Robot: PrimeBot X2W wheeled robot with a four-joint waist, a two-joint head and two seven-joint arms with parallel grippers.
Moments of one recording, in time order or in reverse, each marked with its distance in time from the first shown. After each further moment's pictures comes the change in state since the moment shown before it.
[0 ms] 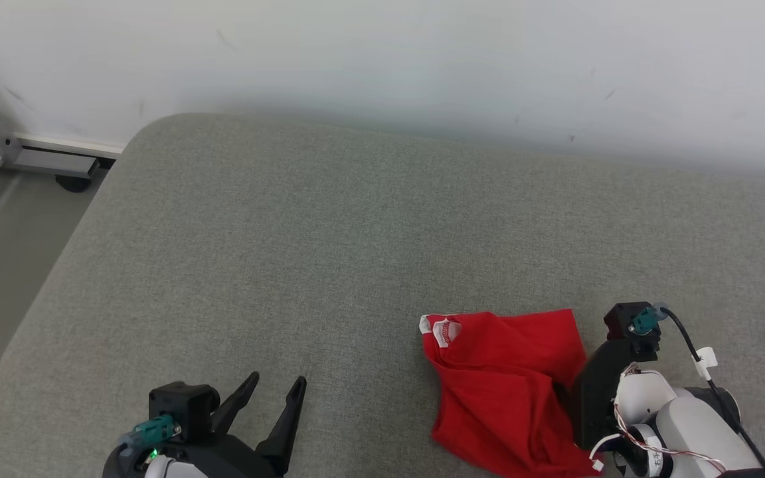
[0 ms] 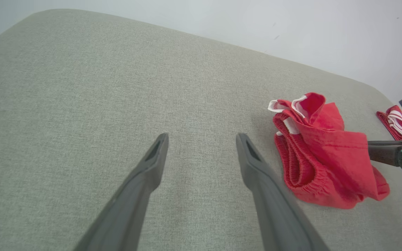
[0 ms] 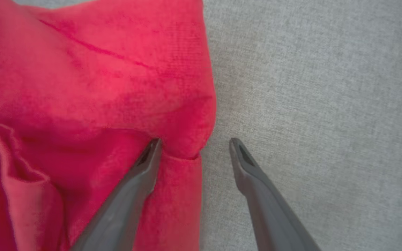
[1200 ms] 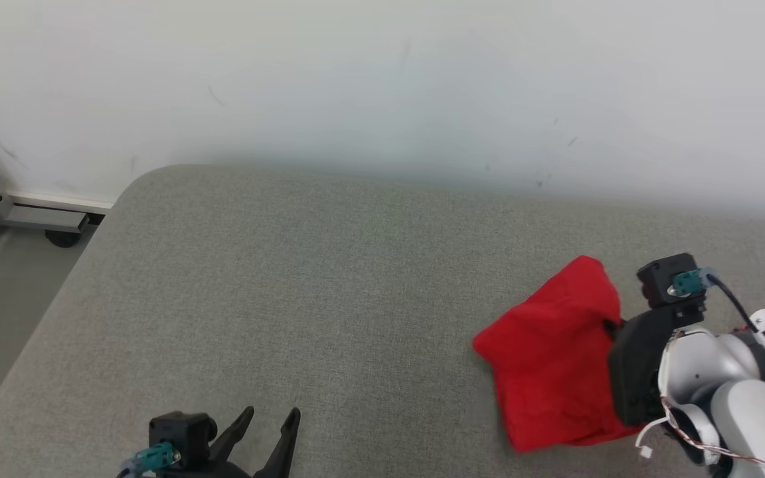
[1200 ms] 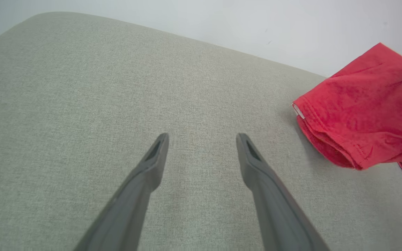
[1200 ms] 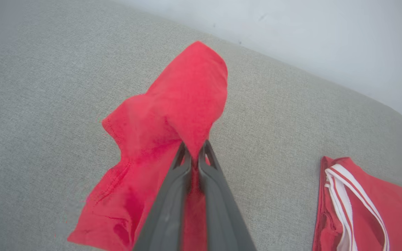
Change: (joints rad) left arm 0.051 -0.006 0.007 0.048 -0.011 0.002 -0.017; right arm 0.051 -0.129 -0.012 -0.381 -0.091 0.005 0.057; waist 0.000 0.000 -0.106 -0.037
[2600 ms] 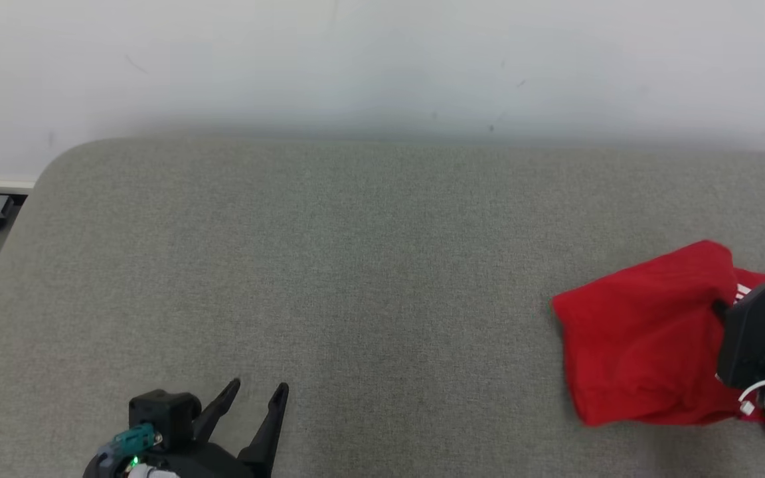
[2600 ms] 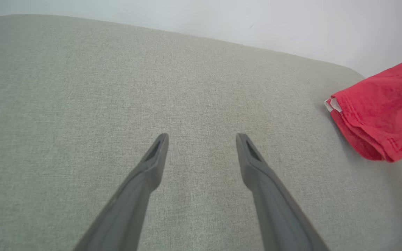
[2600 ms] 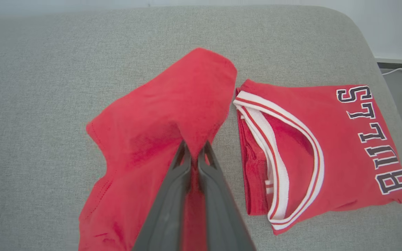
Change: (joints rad) left arm 0.003 0.044 0.022 -0.091 0.015 0.007 0.019; right arm 0.057 -0.021 -0.311 -0.034 0.072 -0.006 0.119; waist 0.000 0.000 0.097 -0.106
